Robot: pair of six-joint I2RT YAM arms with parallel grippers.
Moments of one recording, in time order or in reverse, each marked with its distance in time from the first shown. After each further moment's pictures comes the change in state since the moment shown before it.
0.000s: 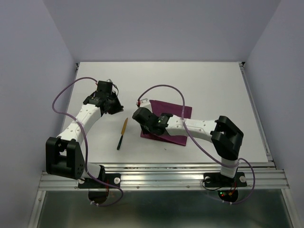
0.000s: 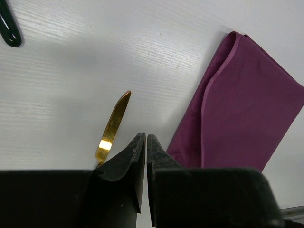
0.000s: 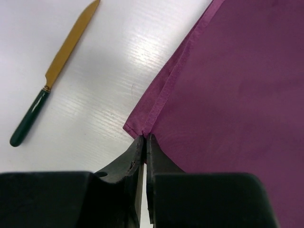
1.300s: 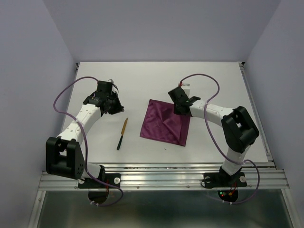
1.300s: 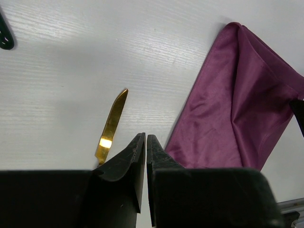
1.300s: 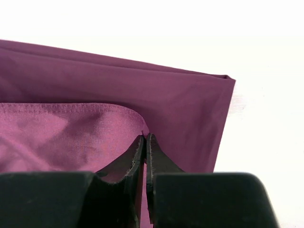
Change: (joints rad) left arm 0.000 0.000 0.000 0.000 0.029 0.038; right arm -0.461 -0.098 -0.201 0.061 0.057 0.019
